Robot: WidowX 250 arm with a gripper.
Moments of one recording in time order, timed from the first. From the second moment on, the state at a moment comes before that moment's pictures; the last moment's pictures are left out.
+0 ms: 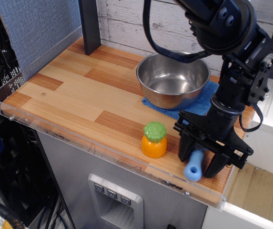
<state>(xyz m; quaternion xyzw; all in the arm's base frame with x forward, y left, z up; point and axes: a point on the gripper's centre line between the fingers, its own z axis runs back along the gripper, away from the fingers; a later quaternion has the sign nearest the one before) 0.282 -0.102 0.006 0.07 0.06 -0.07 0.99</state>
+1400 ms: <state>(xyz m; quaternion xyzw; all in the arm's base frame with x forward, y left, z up) 0.315 0.011 0.101 -0.04 -0.06 -0.03 1.00</state>
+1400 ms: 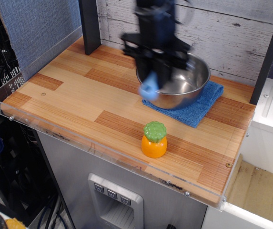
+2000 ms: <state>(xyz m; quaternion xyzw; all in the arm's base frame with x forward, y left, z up) 0.343 0.096 0.079 0.05 -0.03 -0.03 1.00</state>
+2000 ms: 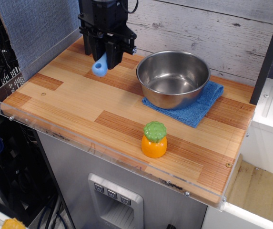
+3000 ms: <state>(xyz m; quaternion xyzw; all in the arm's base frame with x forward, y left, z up) 0.346 0.185 0.017 0.06 0.06 0.04 1.00</state>
